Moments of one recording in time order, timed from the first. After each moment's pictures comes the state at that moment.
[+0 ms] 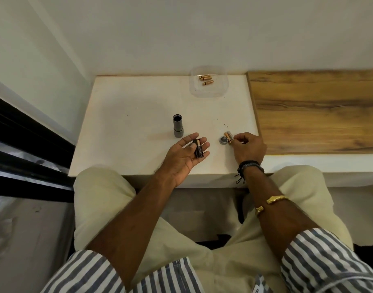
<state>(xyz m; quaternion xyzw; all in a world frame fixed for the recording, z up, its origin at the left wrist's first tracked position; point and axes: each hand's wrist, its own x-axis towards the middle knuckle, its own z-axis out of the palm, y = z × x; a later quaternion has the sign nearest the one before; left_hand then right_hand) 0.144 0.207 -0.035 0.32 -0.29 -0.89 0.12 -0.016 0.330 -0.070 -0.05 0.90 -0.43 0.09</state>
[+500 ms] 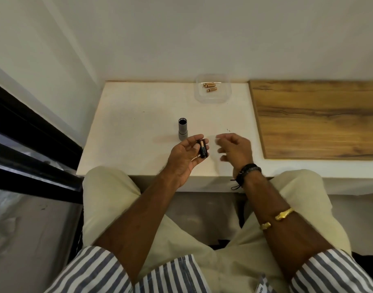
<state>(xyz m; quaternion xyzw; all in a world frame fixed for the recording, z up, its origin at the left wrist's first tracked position) 0.150 0.206 -0.034 0.29 -0.38 -0.86 0.15 0.025 0.315 -0.026 -0.06 0.76 -0.58 0.28</state>
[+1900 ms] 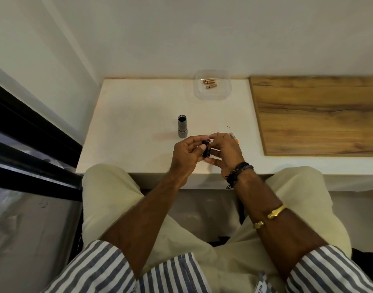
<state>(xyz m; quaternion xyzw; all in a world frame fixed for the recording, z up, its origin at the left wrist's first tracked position) 0.146 0.216 -0.045 0.32 -0.61 -0.70 0.20 0.048 0.303 -0.021 0.02 0.65 -0.63 0.42</state>
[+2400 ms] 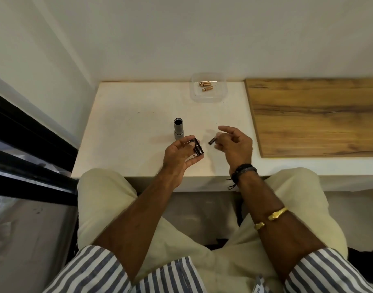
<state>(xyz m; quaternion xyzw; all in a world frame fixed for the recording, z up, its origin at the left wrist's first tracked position) 0.143 0.203 -0.044 0.39 -0.39 -0.81 0.19 0.026 0.316 -0.022 -0.06 0.72 -0.66 0.21</state>
